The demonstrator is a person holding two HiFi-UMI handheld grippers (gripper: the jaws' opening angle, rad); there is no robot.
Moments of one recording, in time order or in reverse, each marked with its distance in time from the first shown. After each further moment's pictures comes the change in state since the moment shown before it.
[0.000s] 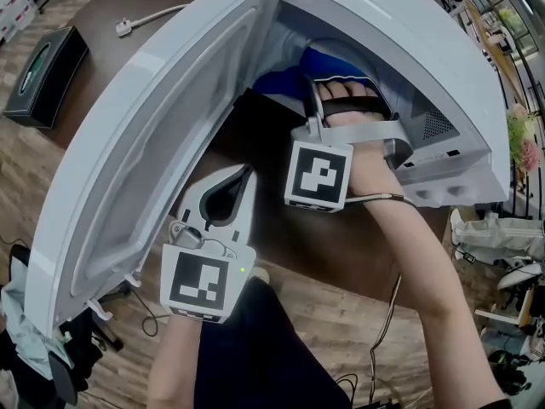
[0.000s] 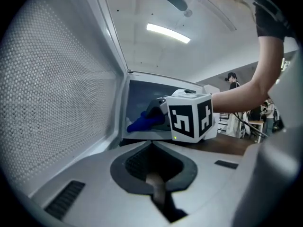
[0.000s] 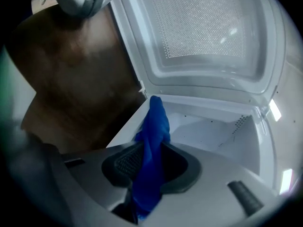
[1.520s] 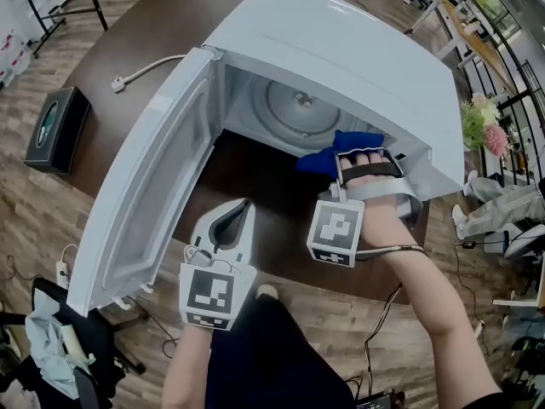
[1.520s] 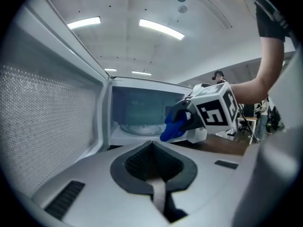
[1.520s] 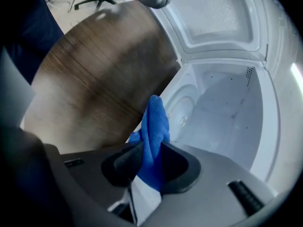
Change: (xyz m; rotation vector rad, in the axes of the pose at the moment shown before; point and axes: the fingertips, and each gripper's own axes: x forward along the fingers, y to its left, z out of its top) left arm -0.006 -0.043 0.027 0.051 0.065 -0.061; right arm -0.094 0.072 -0.112 -0.074 0.243 0.377
